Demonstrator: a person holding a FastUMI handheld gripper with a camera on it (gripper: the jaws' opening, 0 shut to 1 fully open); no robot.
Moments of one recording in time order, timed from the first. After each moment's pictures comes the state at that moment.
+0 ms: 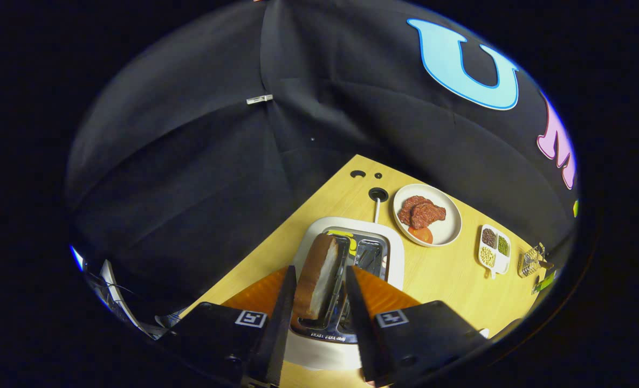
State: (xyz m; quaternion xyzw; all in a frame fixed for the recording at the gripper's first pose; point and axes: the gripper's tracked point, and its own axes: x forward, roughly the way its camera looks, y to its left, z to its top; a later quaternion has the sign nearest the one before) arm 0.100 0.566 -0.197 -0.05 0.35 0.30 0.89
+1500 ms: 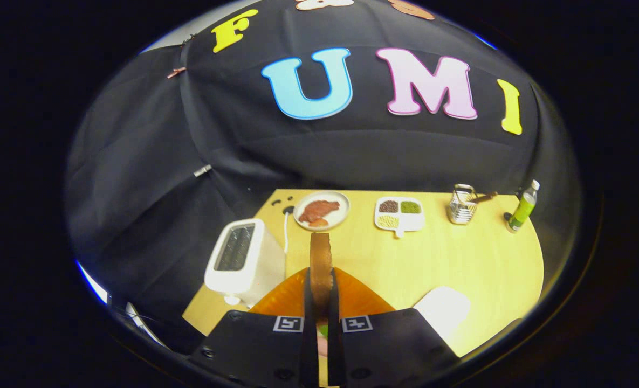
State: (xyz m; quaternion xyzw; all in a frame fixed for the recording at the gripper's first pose) arm 0.027 0.265 -0.175 0.11 0.28 0.17 0.94
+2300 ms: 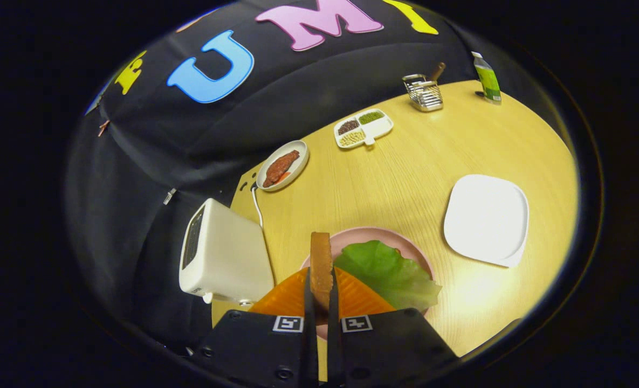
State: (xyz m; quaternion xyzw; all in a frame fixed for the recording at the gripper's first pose) arm 0.013 0.283 -0.324 0.33 0.38 0.10 0.85
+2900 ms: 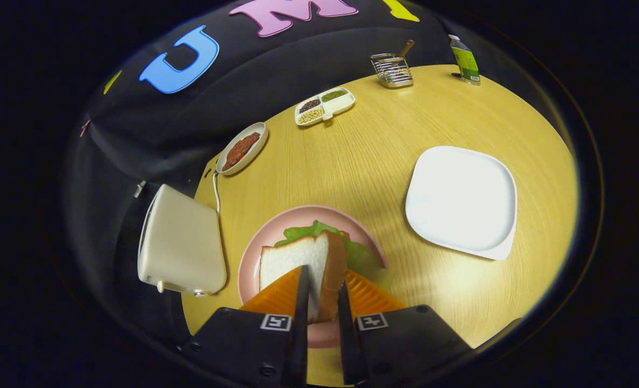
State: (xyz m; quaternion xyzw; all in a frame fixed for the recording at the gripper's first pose) arm 0.005 0.250 -0.389 0.29 0.43 0.06 0.85
